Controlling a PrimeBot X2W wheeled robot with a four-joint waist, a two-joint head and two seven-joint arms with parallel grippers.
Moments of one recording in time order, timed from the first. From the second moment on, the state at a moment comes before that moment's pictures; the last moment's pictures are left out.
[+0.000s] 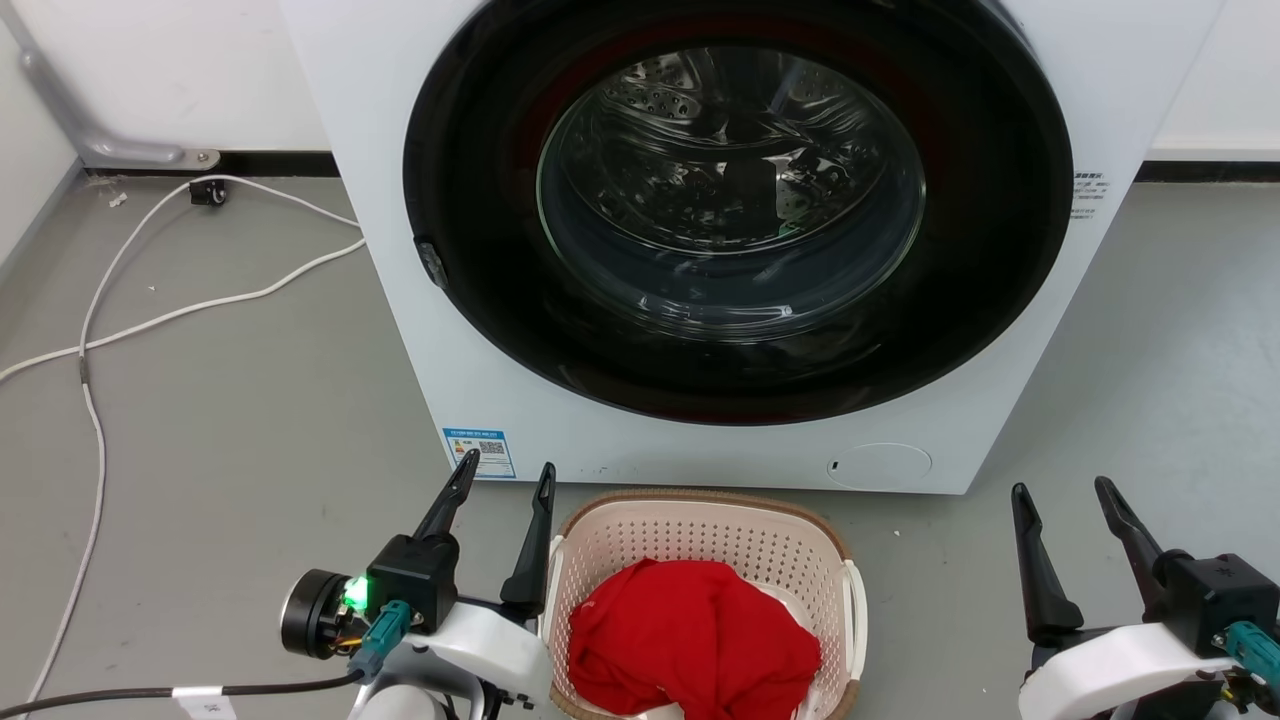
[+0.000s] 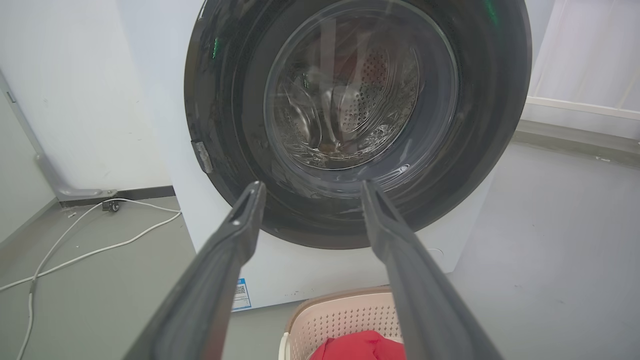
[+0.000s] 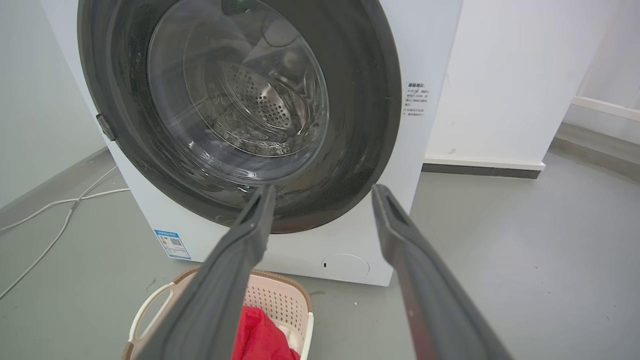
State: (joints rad) left arm -0.13 0.07 -0.21 0.25 -0.11 -0.07 -0.26; right arm 0.08 -0.05 -0.05 -0.07 0.06 0.13 -0.04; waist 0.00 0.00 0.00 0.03
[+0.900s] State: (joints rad) left arm -0.13 0.06 -0.20 0.26 -0.12 -0.08 -0.26; right arm 0.06 -0.05 -0.06 -0.01 0.06 0.13 -0.05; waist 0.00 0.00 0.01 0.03
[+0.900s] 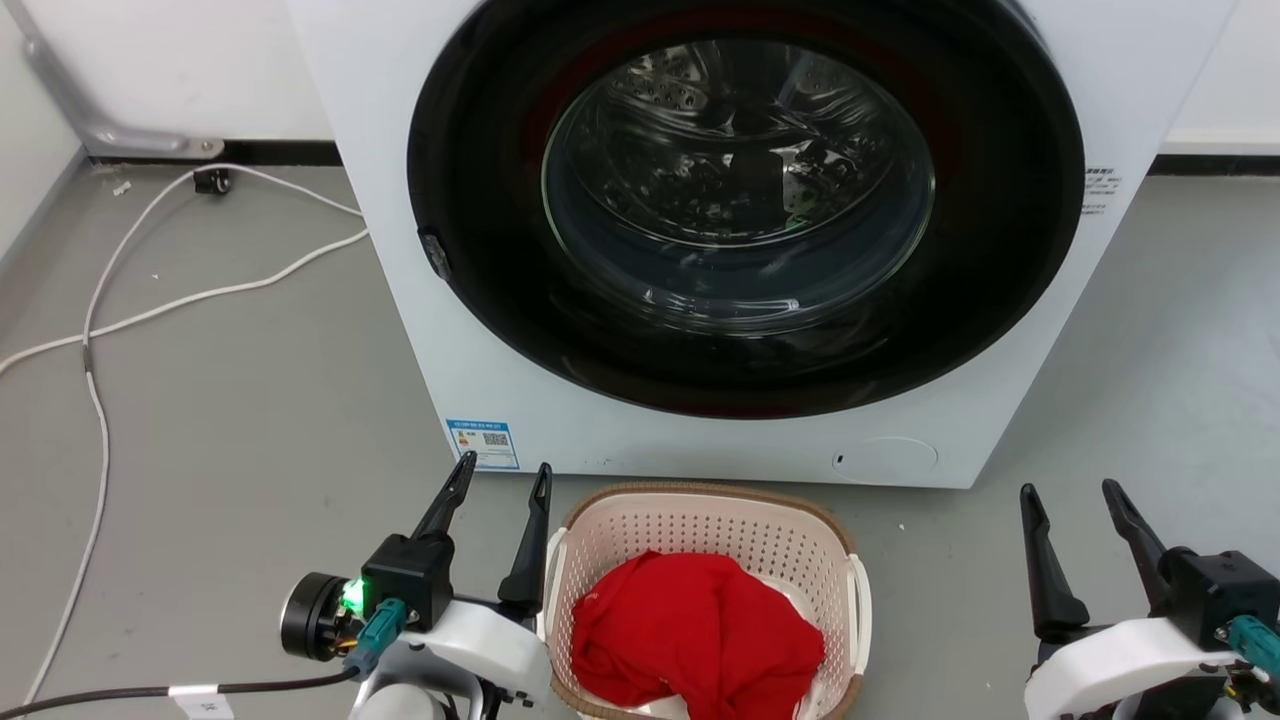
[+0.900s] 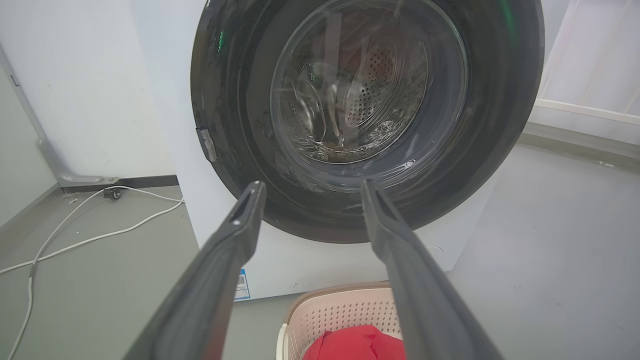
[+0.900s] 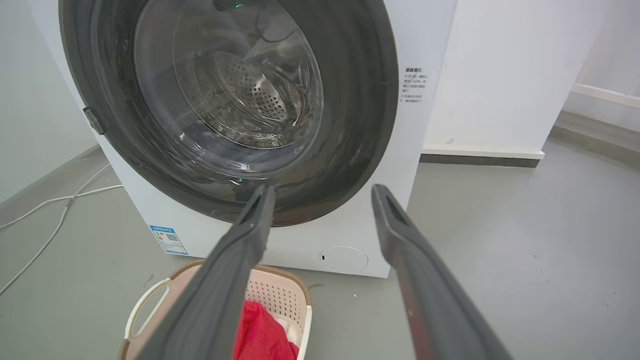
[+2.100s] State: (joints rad) left arm -0.67 0.17 -0.23 0.80 -0.28 -0.13 -0.26; right arm -0.48 -0.05 0.03 0.52 0.09 0.13 -0.07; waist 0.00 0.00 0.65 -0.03
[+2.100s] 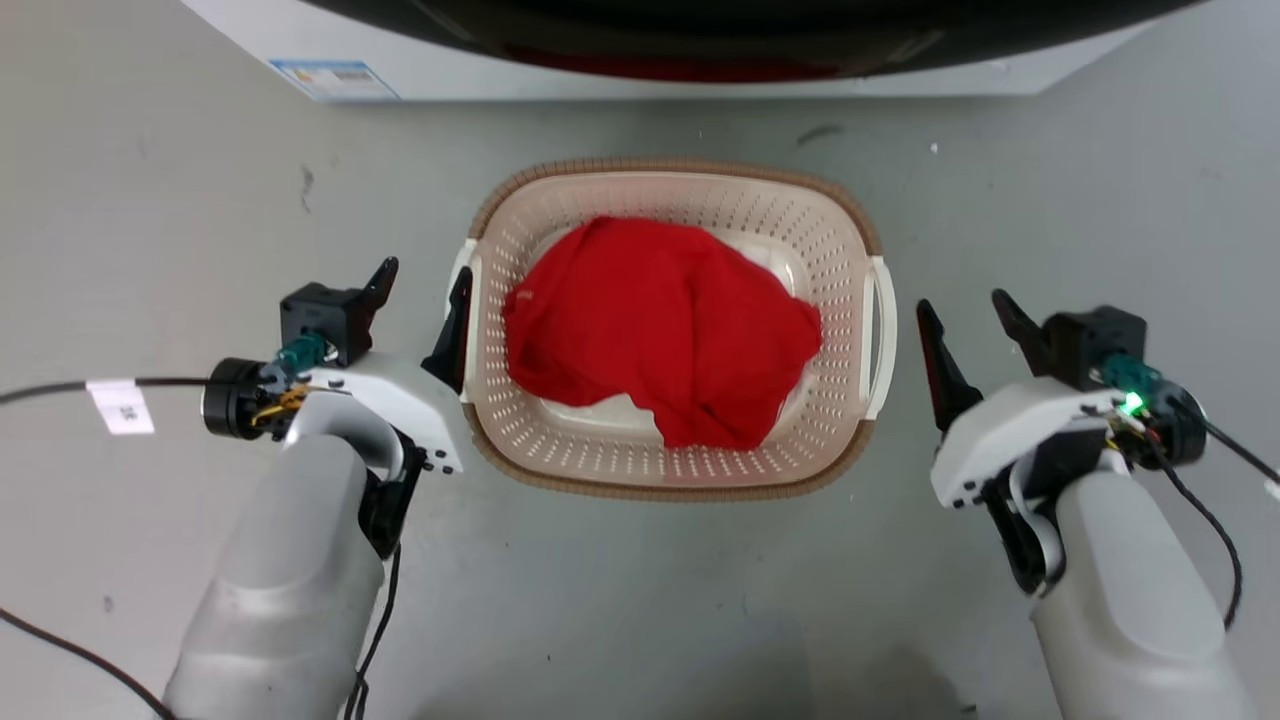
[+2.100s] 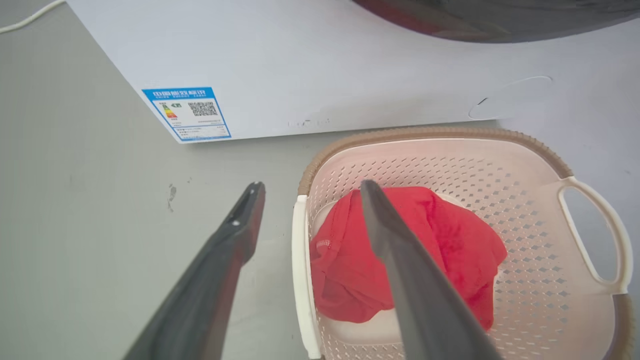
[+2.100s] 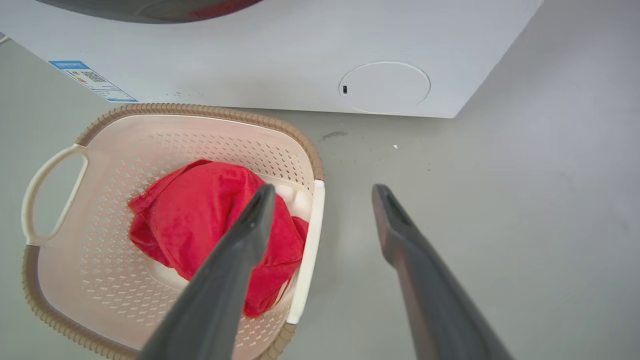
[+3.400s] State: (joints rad) left arm -0.99 0.40 -0.63 0.99 -0.77 -0.13 -0.02; right arm -1.00 -0.05 0.54 1.12 0.52 0.13 -0.08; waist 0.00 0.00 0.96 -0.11
